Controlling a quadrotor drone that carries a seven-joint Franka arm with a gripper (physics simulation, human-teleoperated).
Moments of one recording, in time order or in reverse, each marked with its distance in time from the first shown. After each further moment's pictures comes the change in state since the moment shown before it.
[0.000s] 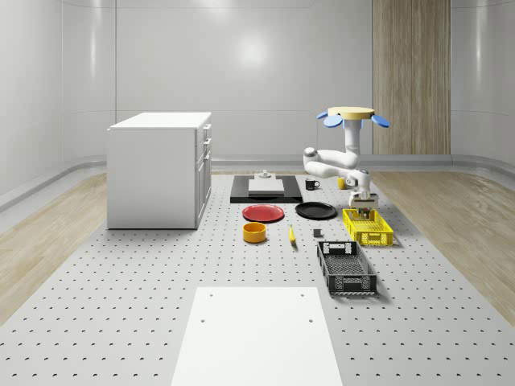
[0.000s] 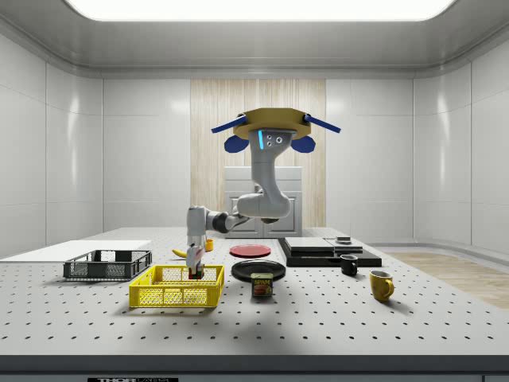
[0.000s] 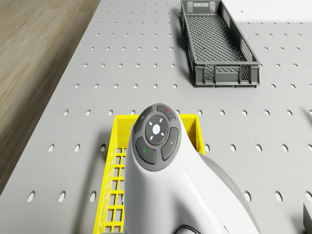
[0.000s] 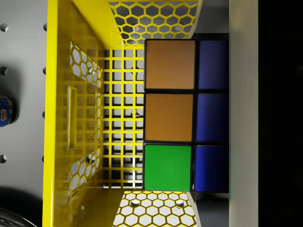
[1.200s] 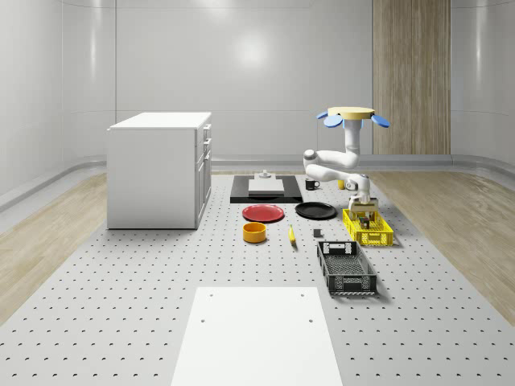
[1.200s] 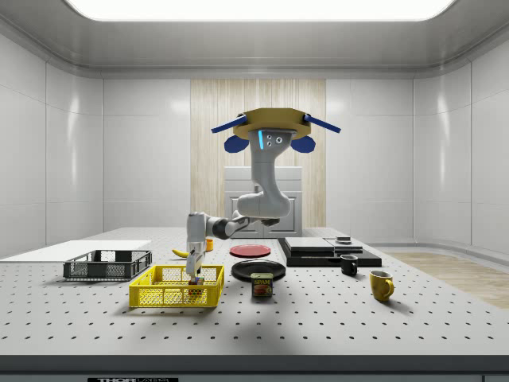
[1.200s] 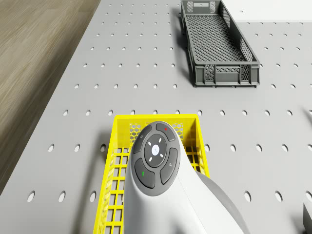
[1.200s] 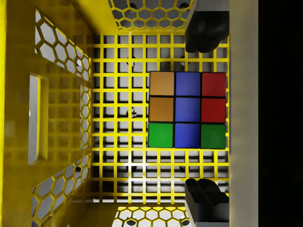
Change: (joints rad) arm -0.004 0.025 -0.058 0.015 -0.068 -0.006 -0.003
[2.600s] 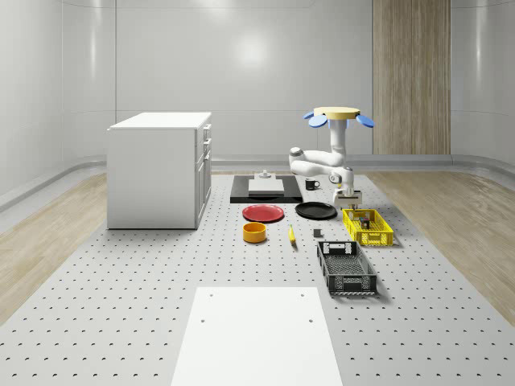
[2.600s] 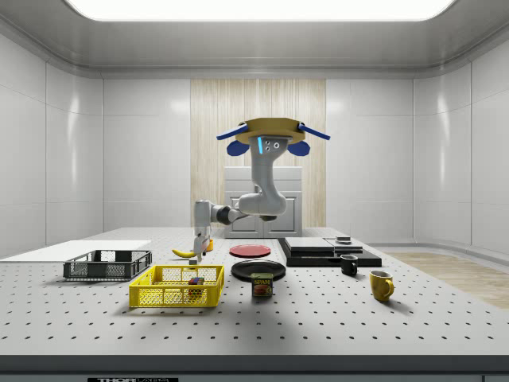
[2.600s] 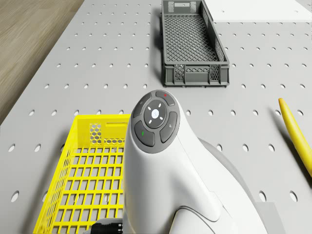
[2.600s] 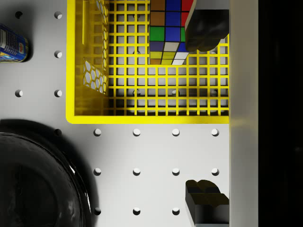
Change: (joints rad) arm 0.024 -0.003 0.155 -0.040 0.146 -0.052 0.001
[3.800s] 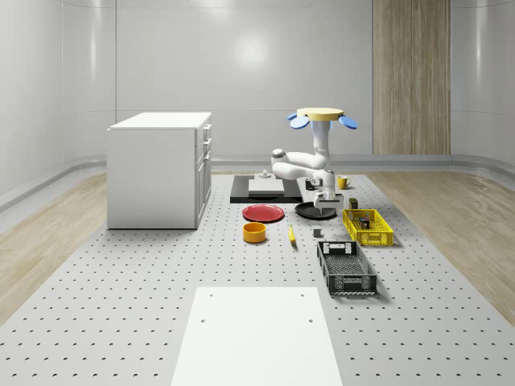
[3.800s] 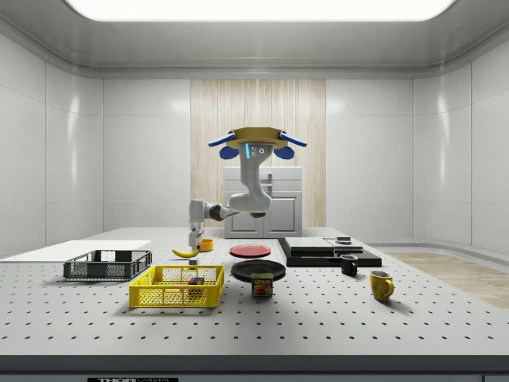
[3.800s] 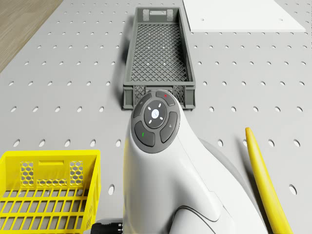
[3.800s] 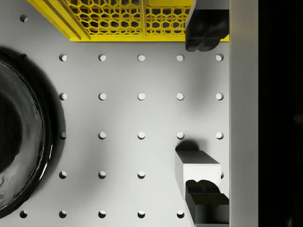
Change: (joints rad) arm -0.002 -0.009 0.002 0.000 0.004 0.008 0.002
